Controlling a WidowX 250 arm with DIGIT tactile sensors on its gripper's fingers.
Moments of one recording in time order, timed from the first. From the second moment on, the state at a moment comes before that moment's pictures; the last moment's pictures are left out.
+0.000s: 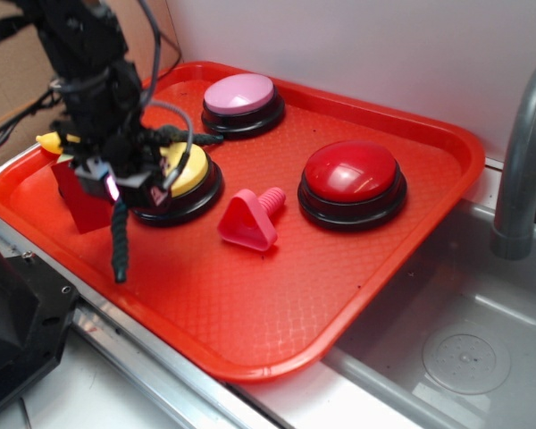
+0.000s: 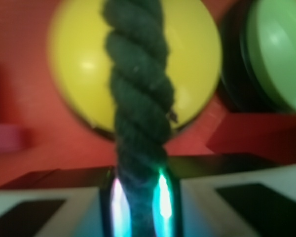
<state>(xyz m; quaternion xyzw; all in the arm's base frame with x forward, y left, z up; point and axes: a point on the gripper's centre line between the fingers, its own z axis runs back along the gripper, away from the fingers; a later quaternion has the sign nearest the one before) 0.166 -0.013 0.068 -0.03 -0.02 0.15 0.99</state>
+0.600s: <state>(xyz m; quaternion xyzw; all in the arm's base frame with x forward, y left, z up) 0.158 -0.024 0.178 -0.09 -0.06 0.05 0.99</state>
